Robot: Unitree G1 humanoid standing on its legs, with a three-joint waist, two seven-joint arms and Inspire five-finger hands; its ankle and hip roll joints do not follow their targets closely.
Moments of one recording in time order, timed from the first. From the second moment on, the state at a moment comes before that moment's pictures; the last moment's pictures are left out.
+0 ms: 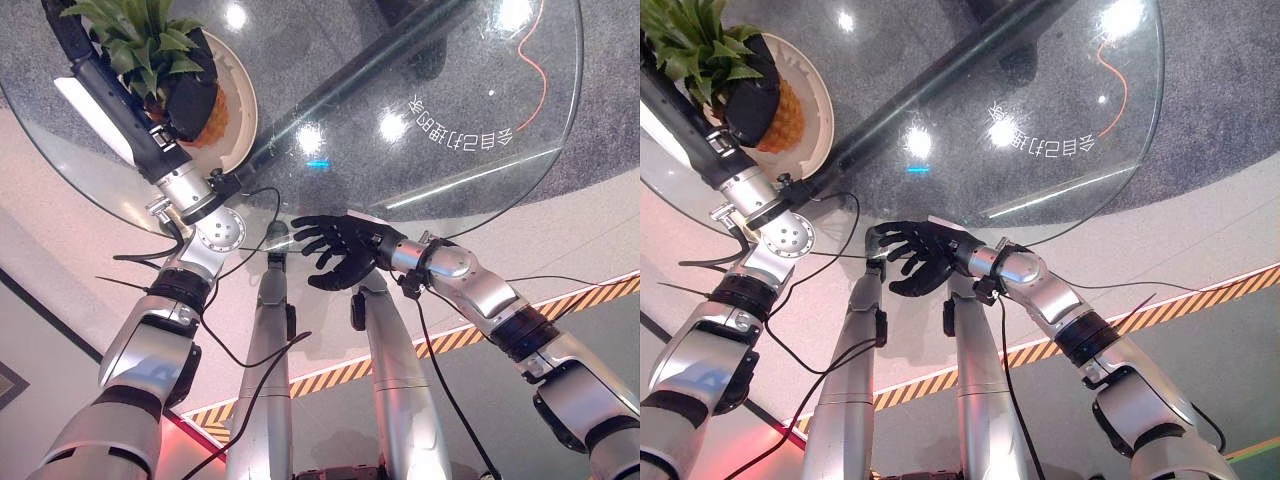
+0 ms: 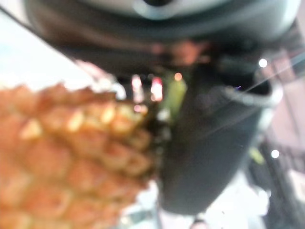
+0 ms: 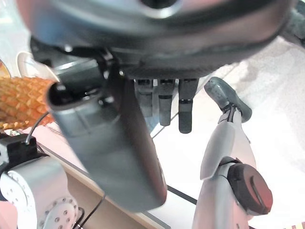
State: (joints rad) left arm -0.97 0.48 -0.32 0.85 0.13 -0.77 1.25; right arm -0.78 -0.56 0.66 0.33 0.48 0.08 0.41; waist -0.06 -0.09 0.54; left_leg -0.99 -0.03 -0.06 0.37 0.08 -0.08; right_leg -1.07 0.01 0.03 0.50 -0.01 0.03
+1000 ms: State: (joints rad) left arm -0.79 0.48 -0.32 0.80 0.03 -0.80 1.12; right arm -0.70 -0.55 0.66 0.33 0.47 0.09 0.39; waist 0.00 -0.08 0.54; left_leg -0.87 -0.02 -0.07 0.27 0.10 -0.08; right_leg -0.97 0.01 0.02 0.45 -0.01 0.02
